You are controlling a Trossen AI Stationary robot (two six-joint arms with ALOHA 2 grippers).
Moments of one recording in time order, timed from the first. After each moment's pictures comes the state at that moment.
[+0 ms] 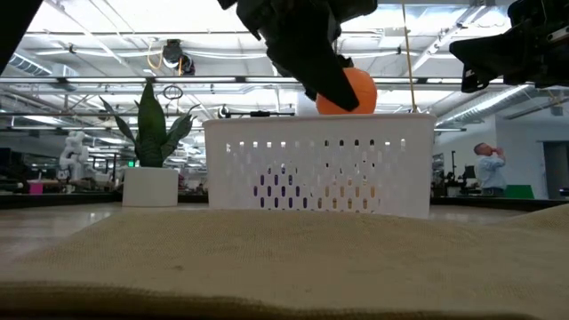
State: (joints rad) left arm -0.16 2.04 1.64 -0.55 0.18 0.20; right arm 0.07 0.10 0.02 0.21 -0.02 -0.09
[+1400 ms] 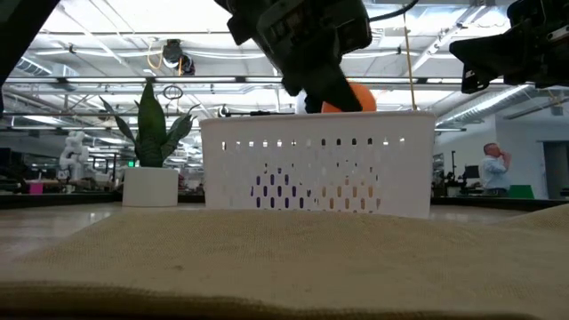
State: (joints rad) left arm -0.04 2.06 1.61 -0.49 0.40 0.15; right arm 0.07 0.10 0.02 0.21 -0.02 -0.07
